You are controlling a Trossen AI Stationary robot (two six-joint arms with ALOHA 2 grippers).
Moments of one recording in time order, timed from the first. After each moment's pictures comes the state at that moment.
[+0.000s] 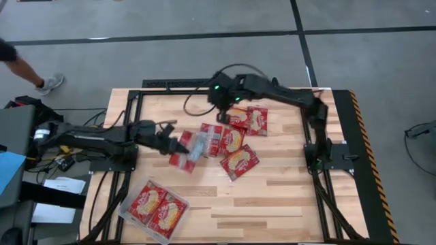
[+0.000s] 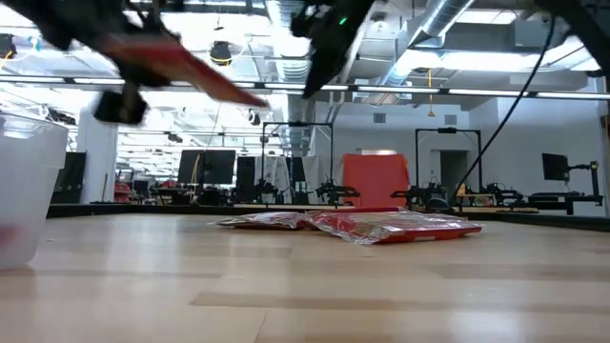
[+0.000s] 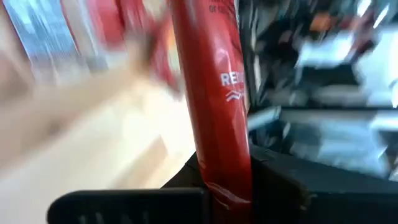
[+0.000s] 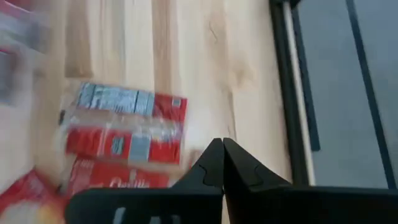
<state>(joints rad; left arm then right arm) 0.03 0.85 0.46 0.06 0.17 -1.34 -0.30 1.98 2.06 -1.03 0.06 -0.30</state>
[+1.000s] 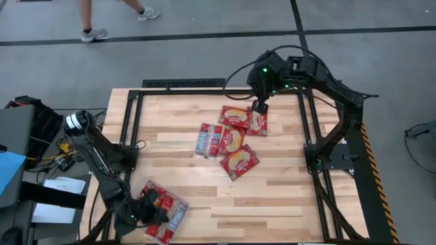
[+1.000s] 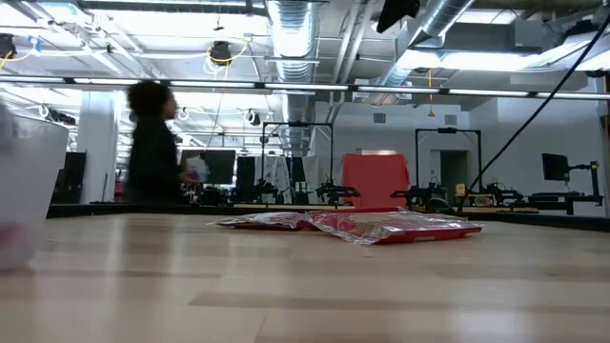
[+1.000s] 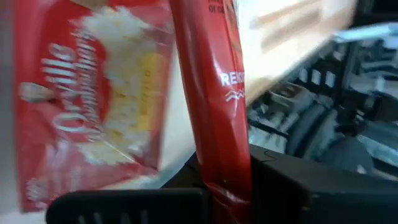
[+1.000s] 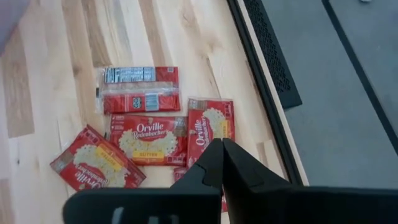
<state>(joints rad) -1.06 1.42 0.77 -0.12 -0.53 -2.16 -0.35 1.62 2.06 -1.35 0.08 -0.13</state>
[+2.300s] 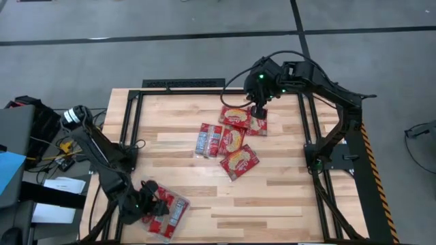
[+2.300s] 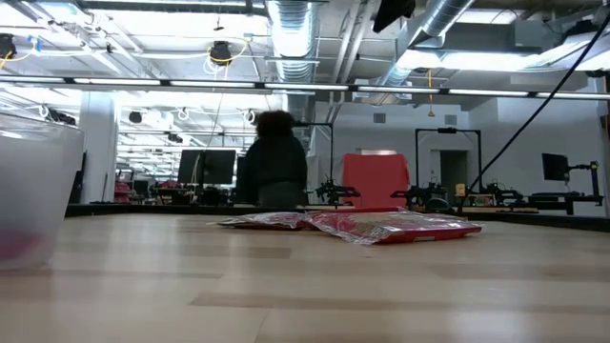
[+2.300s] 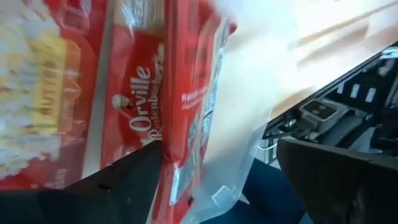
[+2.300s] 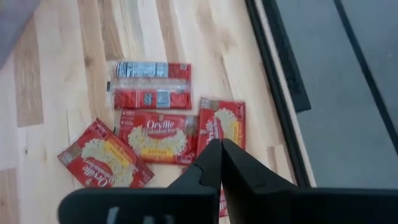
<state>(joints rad) -0.97 1.29 0.77 -0.35 -0.35 -2.21 -0.29 1.62 2.02 -1.33 0.08 -0.14</state>
